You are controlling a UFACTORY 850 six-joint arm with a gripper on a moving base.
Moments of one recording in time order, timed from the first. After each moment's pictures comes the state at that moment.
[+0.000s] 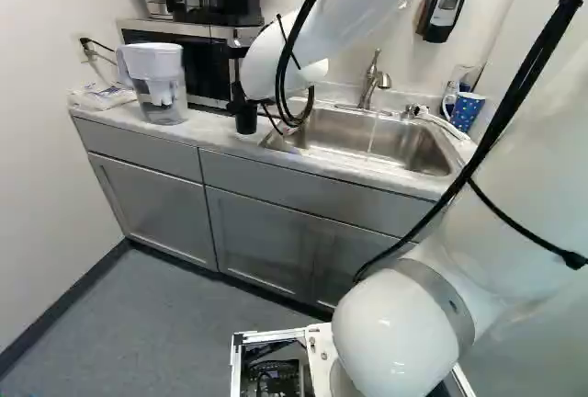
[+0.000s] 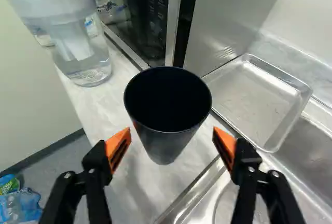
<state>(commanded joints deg) 21.5 6.5 -43.0 -6.9 8.5 0.0</state>
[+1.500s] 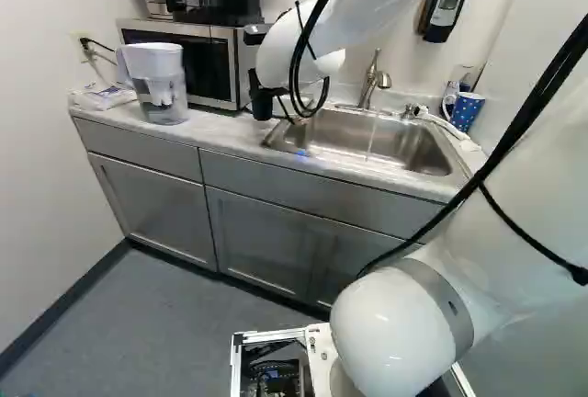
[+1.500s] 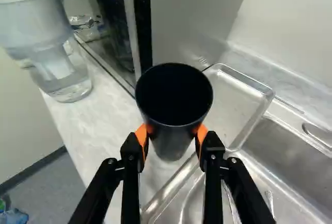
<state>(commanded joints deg) 16.0 9.5 -44.0 -6.9 8.5 0.0</state>
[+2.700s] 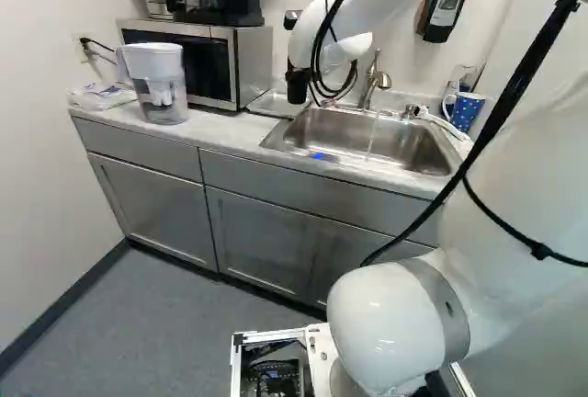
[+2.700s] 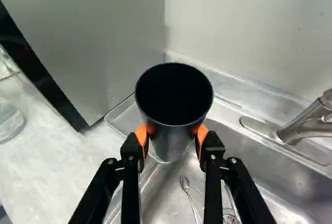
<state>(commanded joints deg) 4.1 5.6 -50.8 -4.6 7.1 0.0</state>
